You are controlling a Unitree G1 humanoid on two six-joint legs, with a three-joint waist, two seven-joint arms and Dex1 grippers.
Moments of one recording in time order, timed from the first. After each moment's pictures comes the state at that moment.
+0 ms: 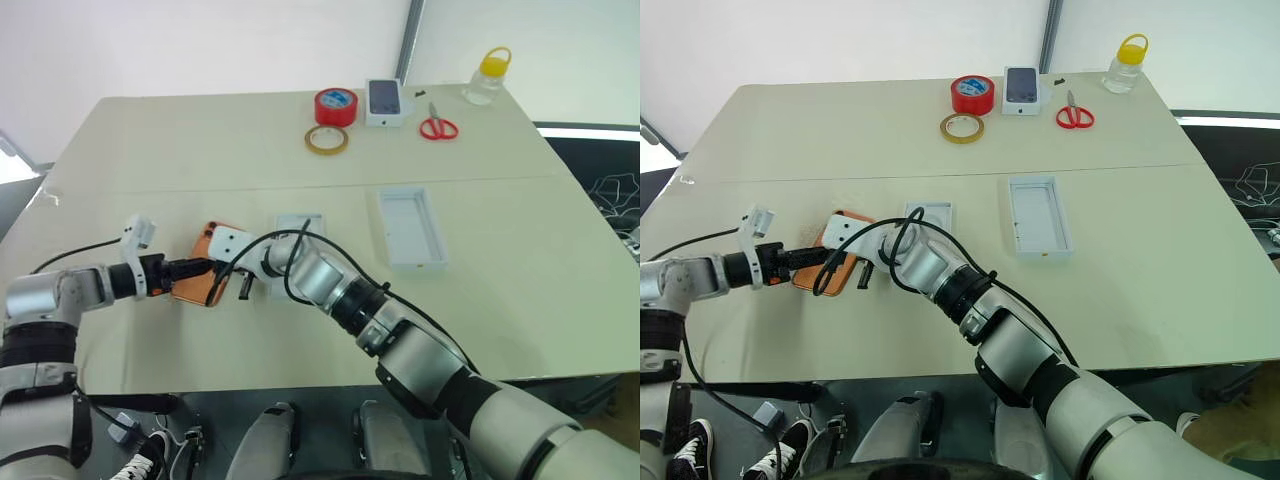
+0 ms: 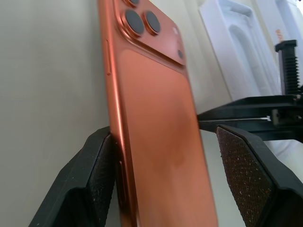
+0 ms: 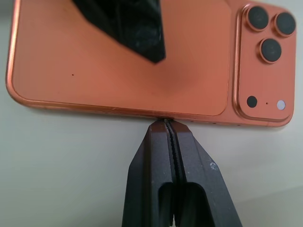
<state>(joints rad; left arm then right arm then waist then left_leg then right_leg) -0.49 0.77 0.17 0.41 -0.58 1.03 -1.01 -1.02 0.18 0.56 0.71 -0.25 0.52 0.65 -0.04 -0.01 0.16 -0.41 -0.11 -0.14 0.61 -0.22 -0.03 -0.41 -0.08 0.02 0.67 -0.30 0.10</state>
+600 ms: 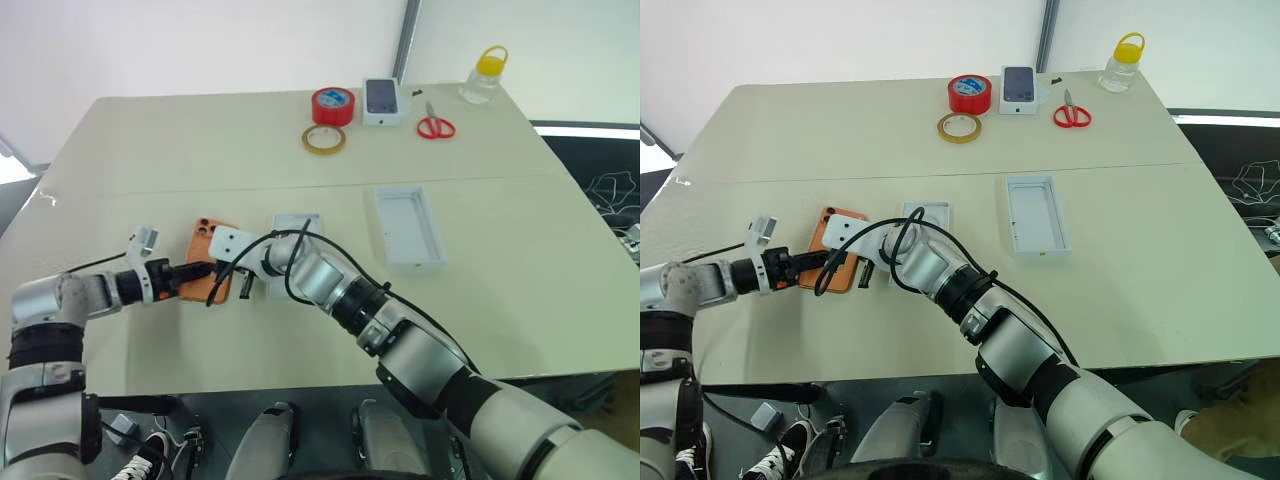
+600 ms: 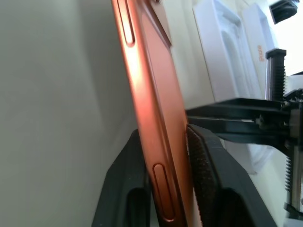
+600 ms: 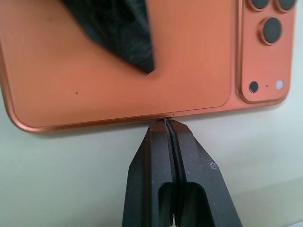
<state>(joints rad) -0.49 0.73 0.23 0.46 -0.61 1.12 -0.98 -1.02 0.18 0.56 0.72 -0.26 0.50 0.65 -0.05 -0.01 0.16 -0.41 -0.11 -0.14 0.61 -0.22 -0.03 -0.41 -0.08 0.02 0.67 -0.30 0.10</state>
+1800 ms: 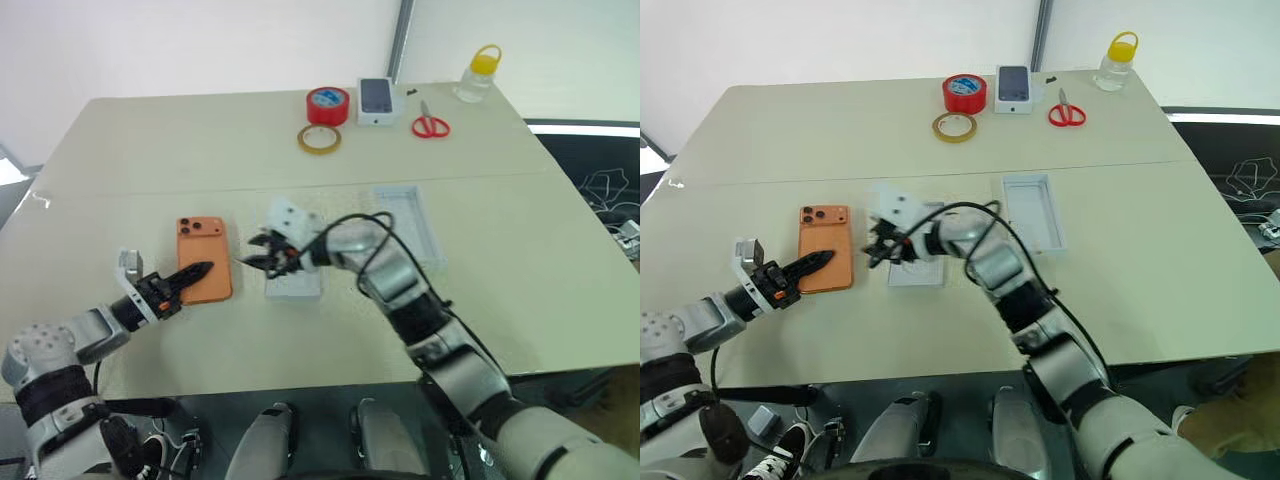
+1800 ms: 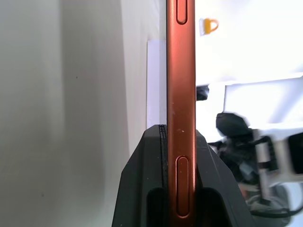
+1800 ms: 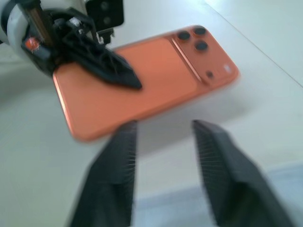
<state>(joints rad) -0.35 0.42 0.81 0.30 -0.98 1.48 -0.56 -0.72 -0.15 0.37 0.14 0.03 0.45 0.96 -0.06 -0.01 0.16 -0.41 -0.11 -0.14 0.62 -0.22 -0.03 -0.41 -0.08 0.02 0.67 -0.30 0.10</state>
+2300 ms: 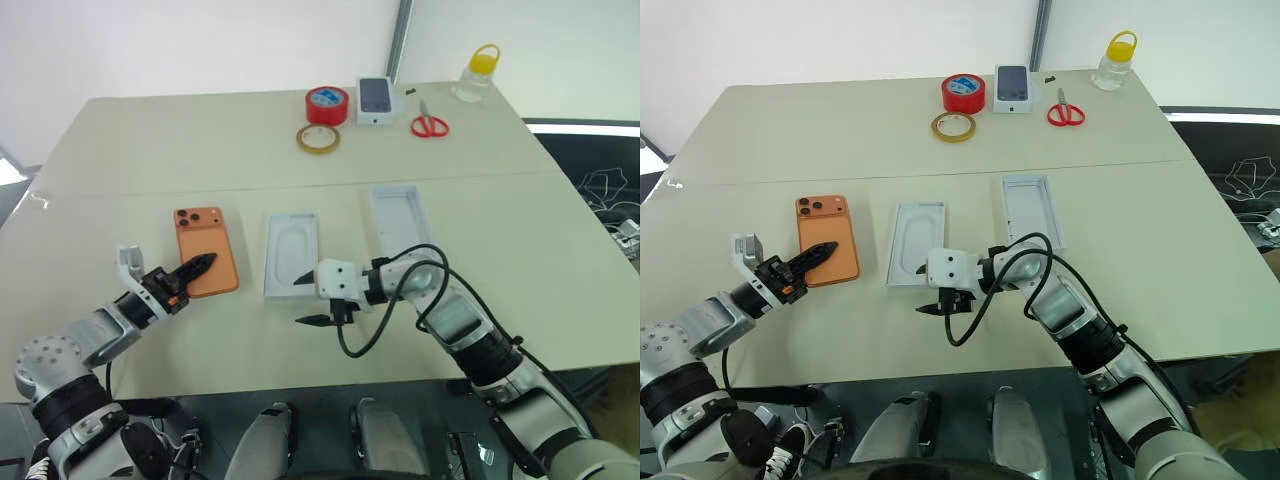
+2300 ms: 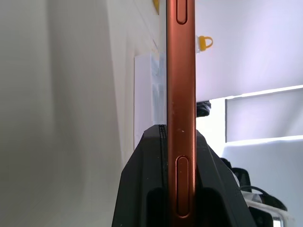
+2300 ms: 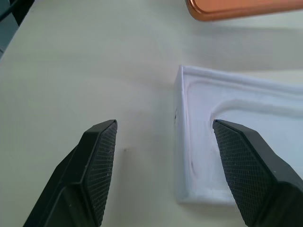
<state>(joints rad) -0.34 0.34 0.85 0.13 -1.12 1.44 -0.37 -0.55 -0.38 0.49 -0.01 -0.04 0.21 1.06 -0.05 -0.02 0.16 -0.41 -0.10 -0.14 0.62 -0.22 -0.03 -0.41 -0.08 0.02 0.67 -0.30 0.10</state>
